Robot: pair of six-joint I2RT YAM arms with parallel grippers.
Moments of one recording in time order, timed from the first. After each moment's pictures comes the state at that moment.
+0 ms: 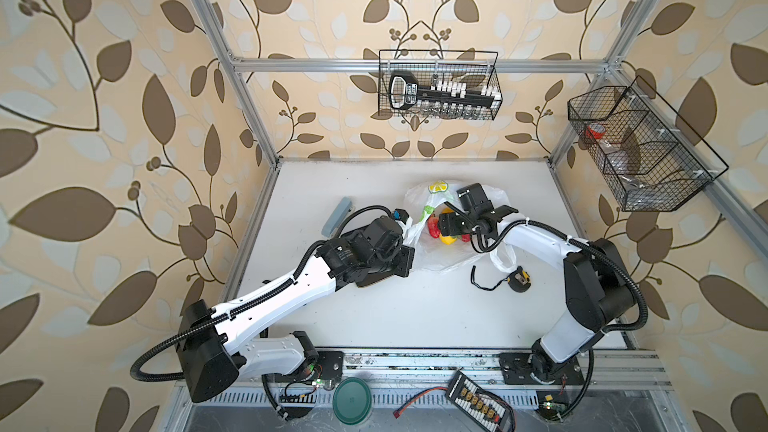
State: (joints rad) left arm -0.85 1.21 1.03 -0.61 0.08 -0.56; right arm 0.43 1.68 1.13 -0.39 0.01 0.30
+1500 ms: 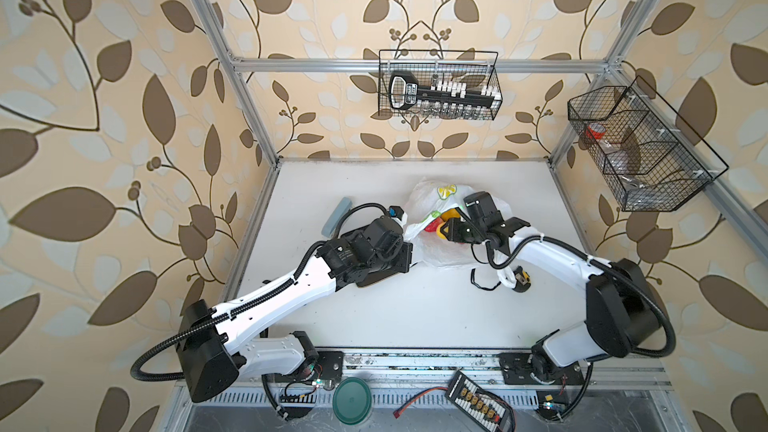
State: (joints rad) left arm -0.85 1.21 1.02 -0.58 -0.02 -0.63; right arm 0.48 1.47 0.97 -0.34 -0.11 0.47
